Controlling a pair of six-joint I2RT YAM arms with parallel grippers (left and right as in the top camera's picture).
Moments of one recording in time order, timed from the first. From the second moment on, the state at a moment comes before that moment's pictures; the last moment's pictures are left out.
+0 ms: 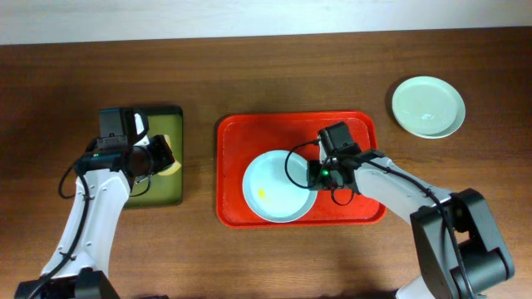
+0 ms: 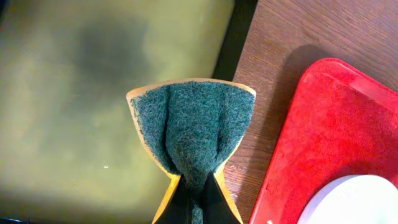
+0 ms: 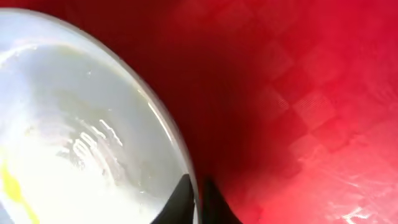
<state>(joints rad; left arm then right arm) 0.09 1.48 1.02 -0.64 0.15 -0.36 0.36 1.73 0.90 -0.40 -0.18 0.38</state>
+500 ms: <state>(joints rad) 0.09 1.47 1.02 -0.47 0.17 -0.36 0.36 1.76 0.97 -0.40 -0.08 0.38</state>
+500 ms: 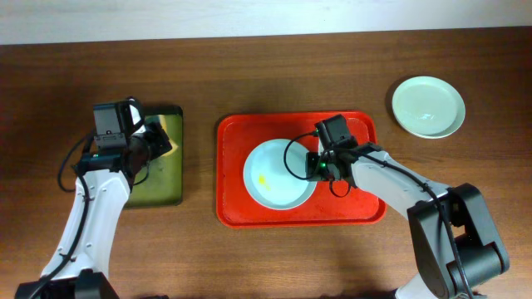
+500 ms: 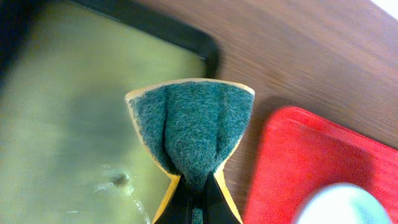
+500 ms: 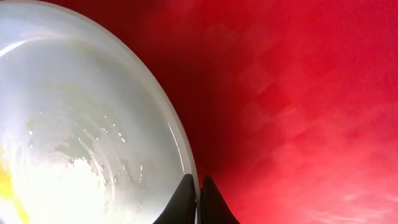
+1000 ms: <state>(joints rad) -0.46 1.45 1.02 -0.45 0.18 -0.53 0.36 1.76 0.98 -0.42 -0.07 0.47</state>
